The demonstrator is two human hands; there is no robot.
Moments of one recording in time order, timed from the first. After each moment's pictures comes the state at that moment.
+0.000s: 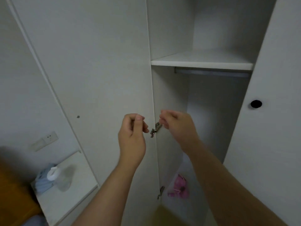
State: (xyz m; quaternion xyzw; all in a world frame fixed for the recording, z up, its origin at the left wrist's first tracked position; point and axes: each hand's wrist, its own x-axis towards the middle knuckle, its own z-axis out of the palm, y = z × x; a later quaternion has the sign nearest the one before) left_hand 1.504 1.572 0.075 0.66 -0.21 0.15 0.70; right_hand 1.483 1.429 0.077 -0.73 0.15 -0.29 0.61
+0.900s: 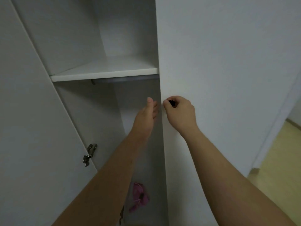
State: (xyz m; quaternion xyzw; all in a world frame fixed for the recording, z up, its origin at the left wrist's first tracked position) left_hand 1.485 1.336 0.097 0.58 -0.38 -0.33 0.64; right_hand 1.385 1.265 0.100 -0.72 0.41 -0.47 0.32
